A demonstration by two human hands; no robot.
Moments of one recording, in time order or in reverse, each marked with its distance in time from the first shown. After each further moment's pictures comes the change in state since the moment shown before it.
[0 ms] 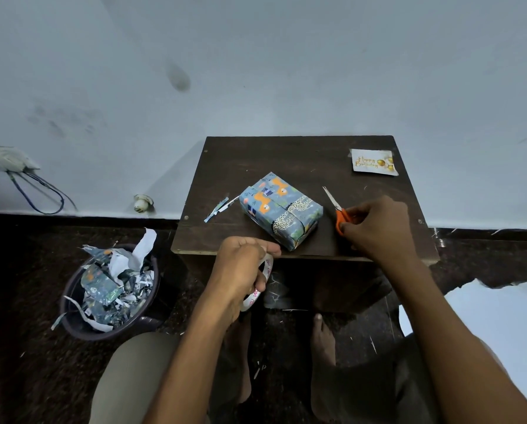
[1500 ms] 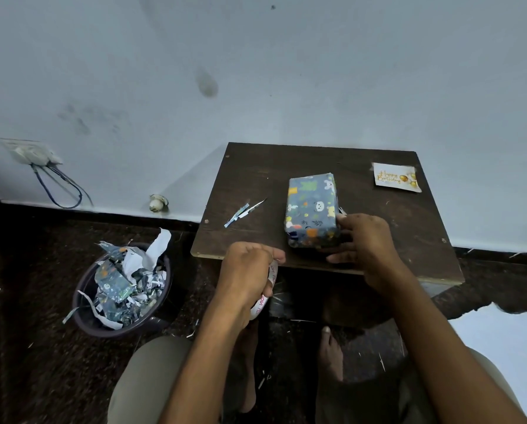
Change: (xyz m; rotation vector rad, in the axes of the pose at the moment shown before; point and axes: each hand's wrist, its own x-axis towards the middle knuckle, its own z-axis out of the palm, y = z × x) left_hand -0.005 0.007 -0.016 -0.018 0.109 0.026; right_hand -0.004 -0.045 0.031 0.820 -0.254 0.479
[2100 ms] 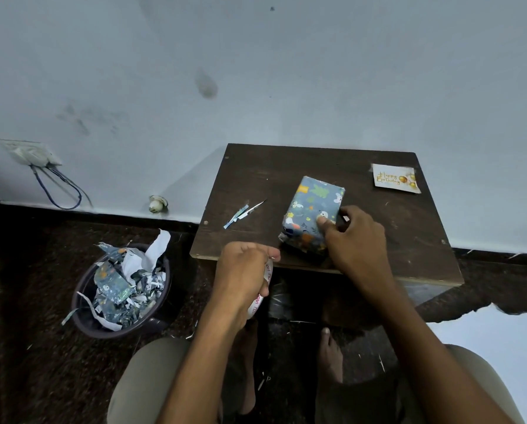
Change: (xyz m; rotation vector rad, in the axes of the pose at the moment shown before) left_hand 0.002 0.000 -0.002 -0.008 0.050 -0.008; right_hand -0.008 0.006 0.013 -0.684 0.228 -0.436
